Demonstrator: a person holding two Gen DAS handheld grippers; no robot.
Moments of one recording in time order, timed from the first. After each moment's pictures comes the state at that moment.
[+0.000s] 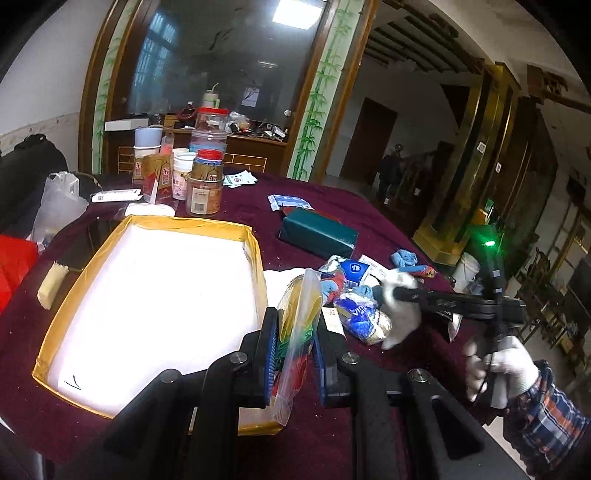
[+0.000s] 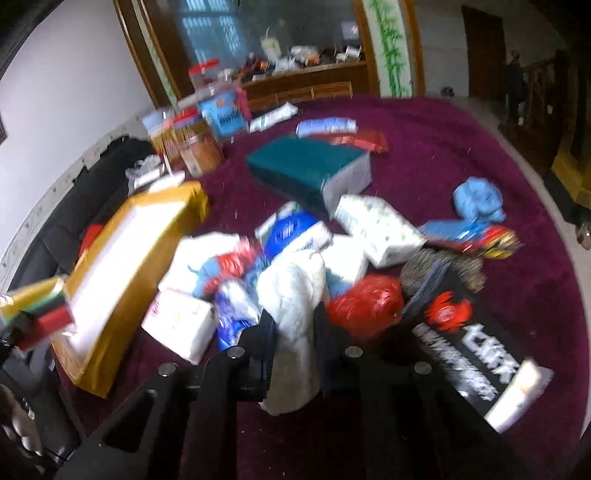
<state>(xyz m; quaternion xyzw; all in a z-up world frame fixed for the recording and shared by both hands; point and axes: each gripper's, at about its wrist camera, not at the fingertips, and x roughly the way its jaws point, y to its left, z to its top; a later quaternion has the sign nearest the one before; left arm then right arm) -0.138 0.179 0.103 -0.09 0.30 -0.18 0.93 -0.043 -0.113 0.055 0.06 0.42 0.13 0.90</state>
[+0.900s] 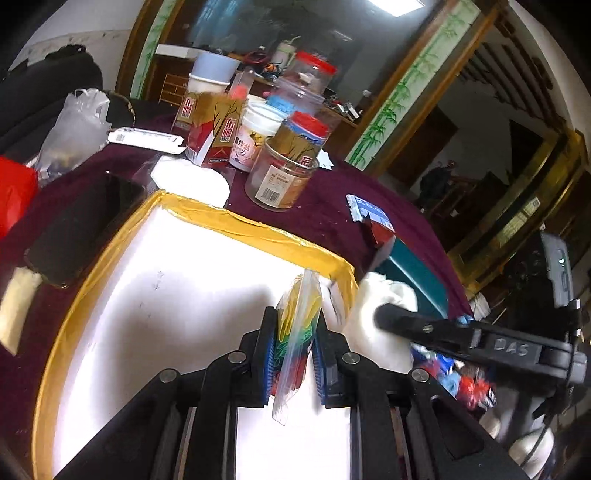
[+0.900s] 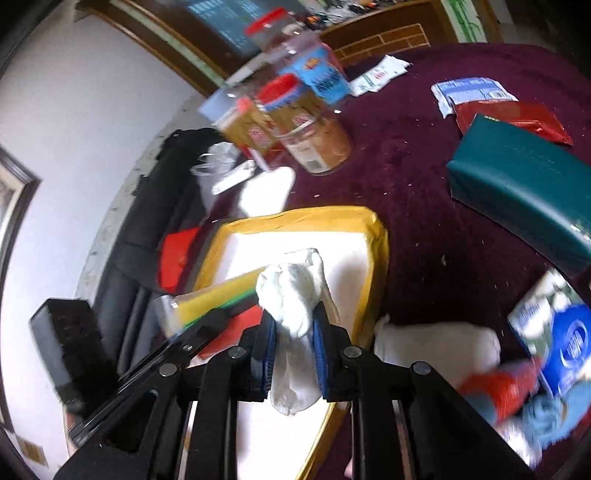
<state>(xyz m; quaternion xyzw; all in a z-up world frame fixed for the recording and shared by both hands) 0.042 0.254 0.057 -0.21 0.39 -0.11 0.89 0.091 0.051 0.068 0.19 0.50 0.26 0.81</state>
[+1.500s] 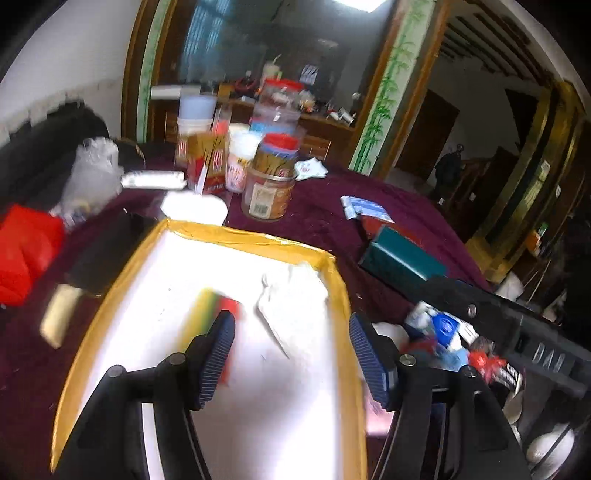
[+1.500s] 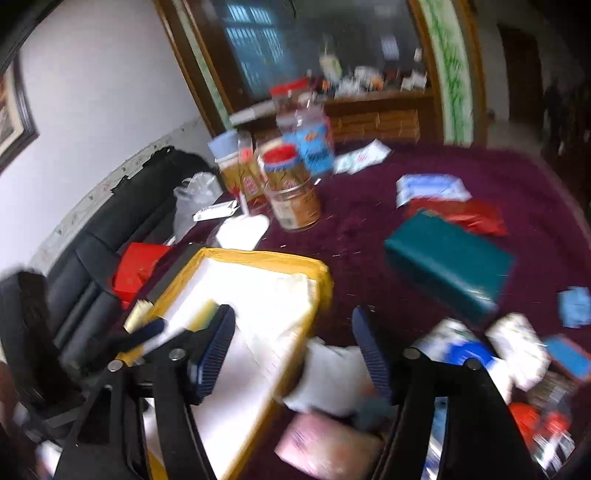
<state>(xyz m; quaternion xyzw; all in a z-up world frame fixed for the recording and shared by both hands) -0.025 0.202 0.102 -0.11 0.35 -0.07 0.93 0.034 0.024 0.118 0.07 0.38 0.20 0.90</state>
